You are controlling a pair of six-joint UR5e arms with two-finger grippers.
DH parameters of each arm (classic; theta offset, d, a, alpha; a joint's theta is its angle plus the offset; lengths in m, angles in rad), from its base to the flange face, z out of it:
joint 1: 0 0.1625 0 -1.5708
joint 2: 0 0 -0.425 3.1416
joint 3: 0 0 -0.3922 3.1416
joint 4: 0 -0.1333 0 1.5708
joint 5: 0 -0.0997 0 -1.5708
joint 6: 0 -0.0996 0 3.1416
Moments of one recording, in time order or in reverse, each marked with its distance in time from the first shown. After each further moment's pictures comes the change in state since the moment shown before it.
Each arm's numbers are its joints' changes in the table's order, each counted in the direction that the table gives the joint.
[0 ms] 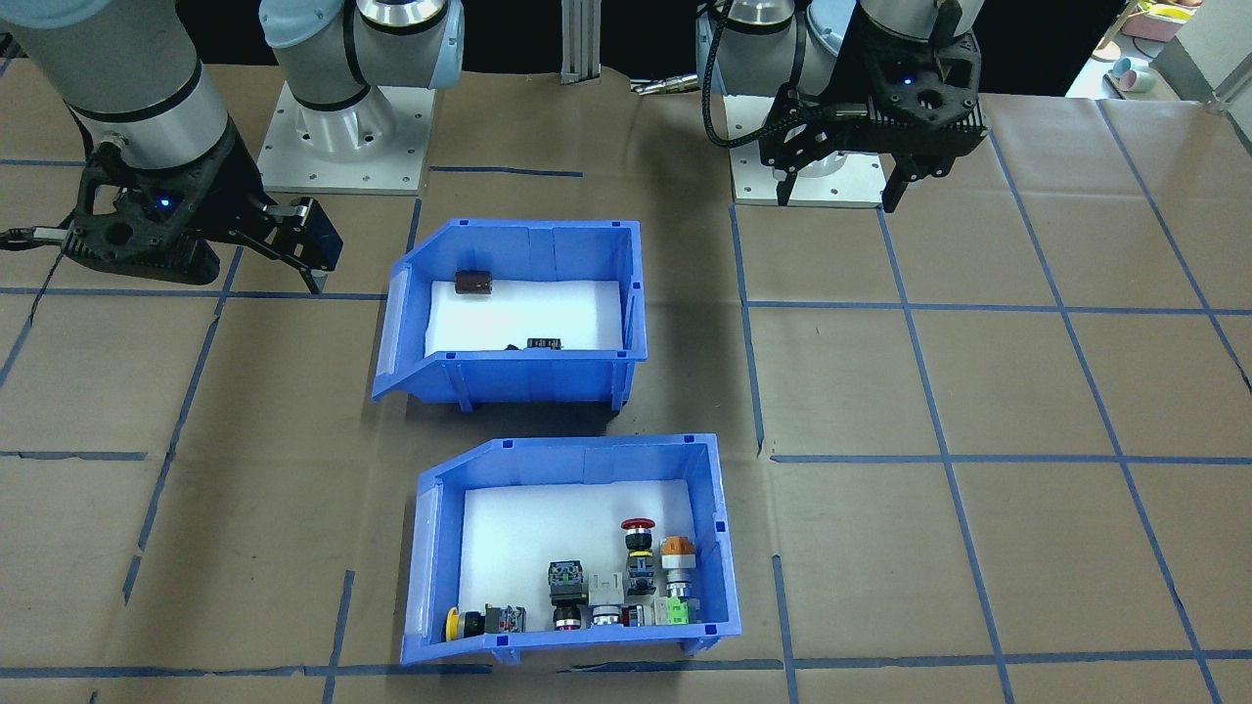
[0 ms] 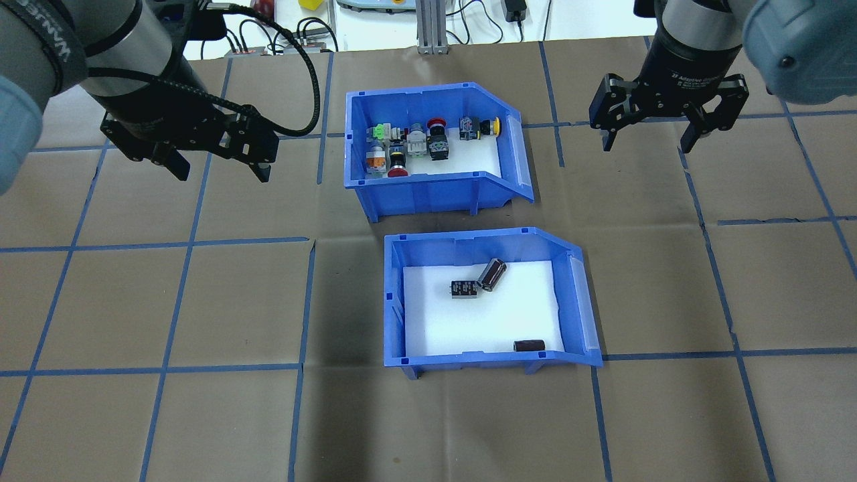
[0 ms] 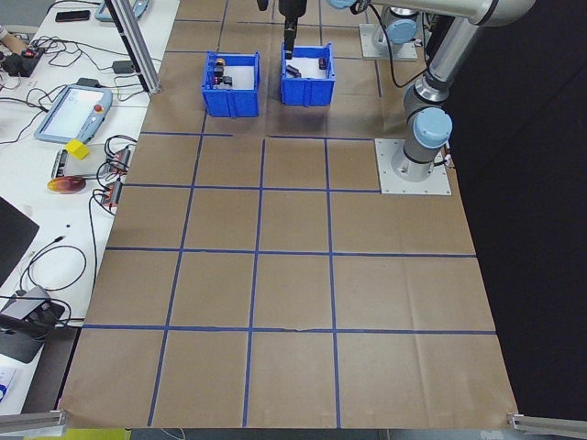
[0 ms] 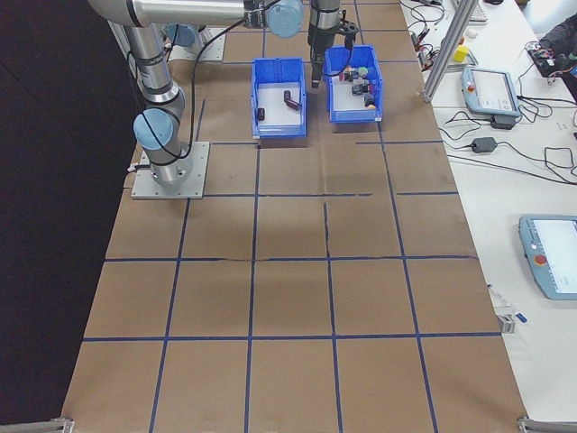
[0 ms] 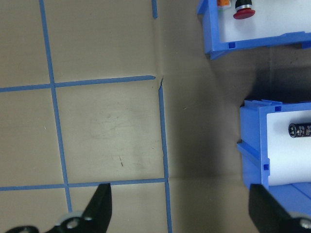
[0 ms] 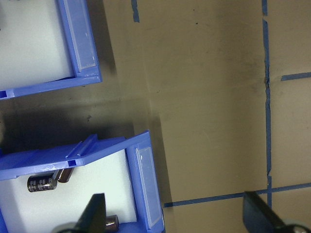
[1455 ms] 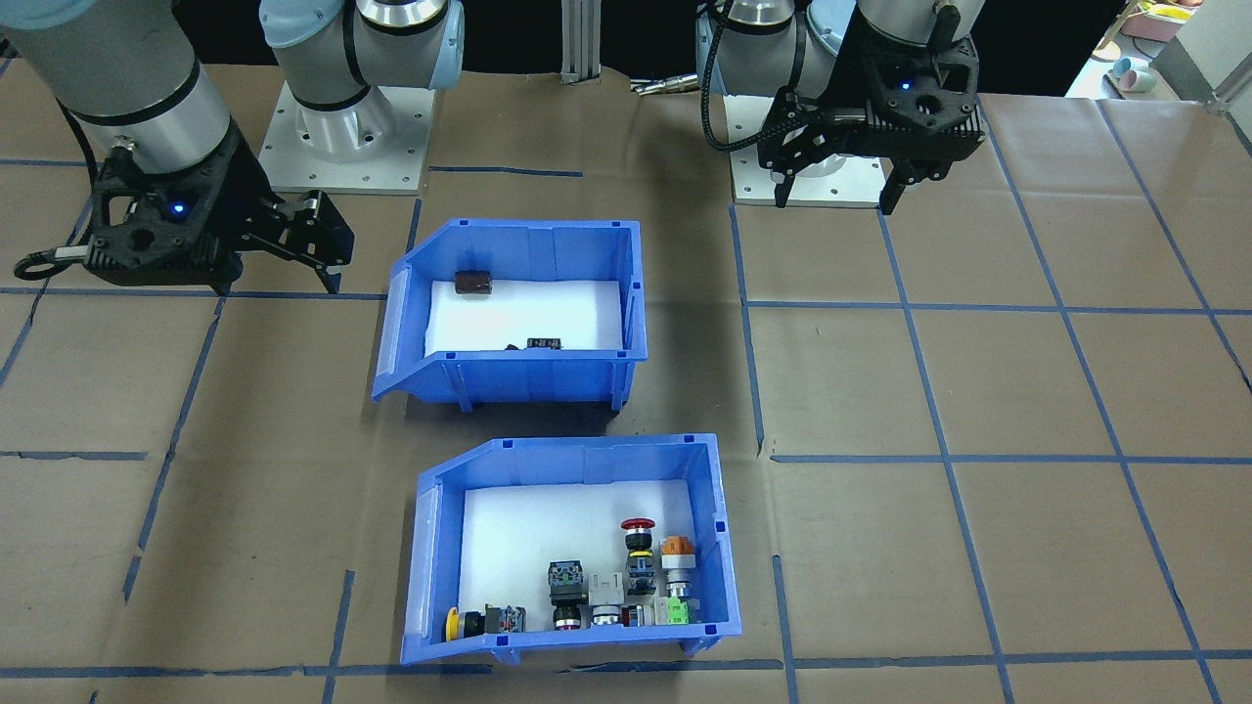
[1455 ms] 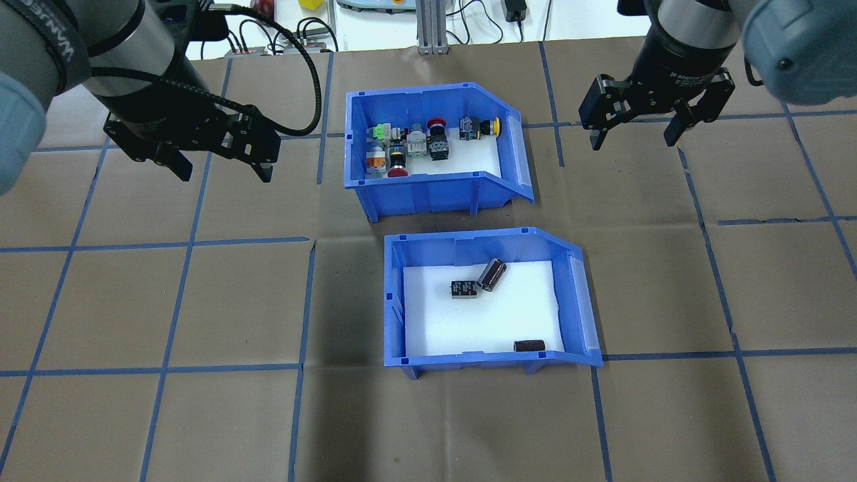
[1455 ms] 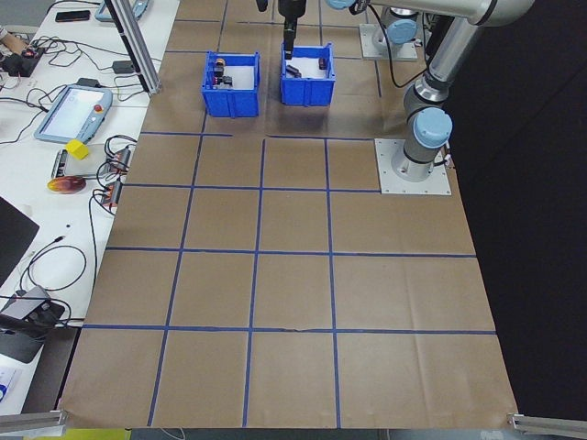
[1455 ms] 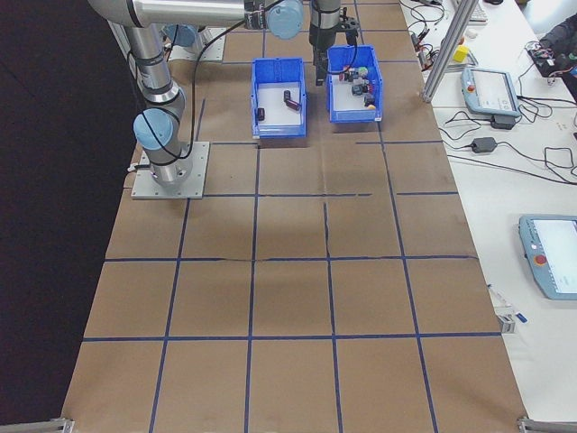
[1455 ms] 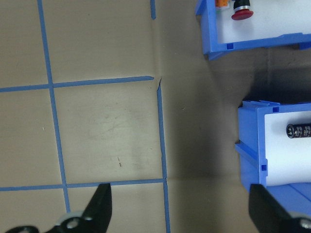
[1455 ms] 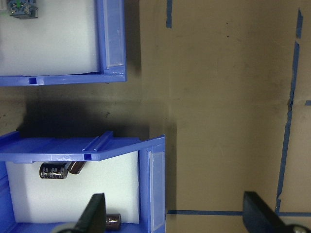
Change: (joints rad) left arm 0.000 0.004 0.000 0.000 0.005 0.002; right arm -0.020 -0.006 -0.004 0.012 -0.069 0.130
